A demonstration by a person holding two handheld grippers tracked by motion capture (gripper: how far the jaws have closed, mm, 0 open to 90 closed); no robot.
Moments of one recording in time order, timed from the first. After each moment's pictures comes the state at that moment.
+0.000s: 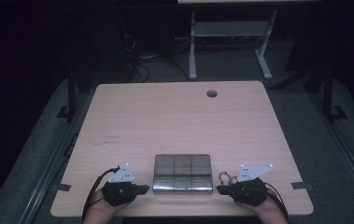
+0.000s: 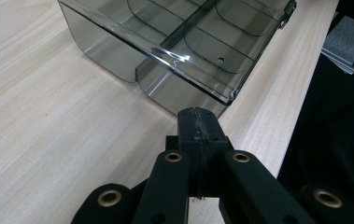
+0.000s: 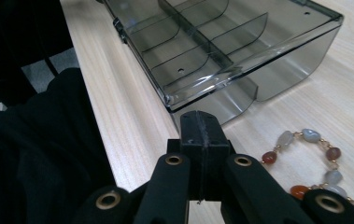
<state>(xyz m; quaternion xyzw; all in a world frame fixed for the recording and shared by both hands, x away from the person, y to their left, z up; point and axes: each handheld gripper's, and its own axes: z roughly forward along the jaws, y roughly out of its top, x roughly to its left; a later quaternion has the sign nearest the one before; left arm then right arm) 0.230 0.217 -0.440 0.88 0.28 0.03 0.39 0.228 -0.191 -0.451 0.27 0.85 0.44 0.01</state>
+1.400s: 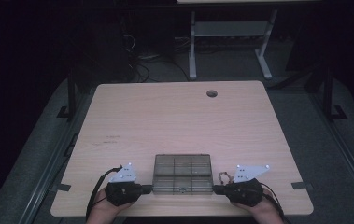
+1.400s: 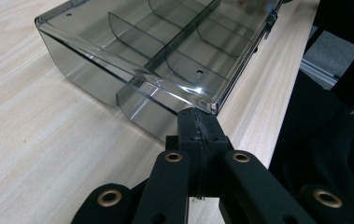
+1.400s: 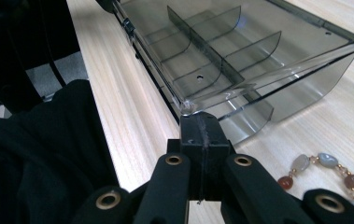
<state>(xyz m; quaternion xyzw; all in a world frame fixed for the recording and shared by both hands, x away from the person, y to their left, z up) 0.229 0.210 -0.437 0.87 0.27 0.02 0.42 0.227 -0.180 -0.448 0.26 0.85 0.46 0.02</state>
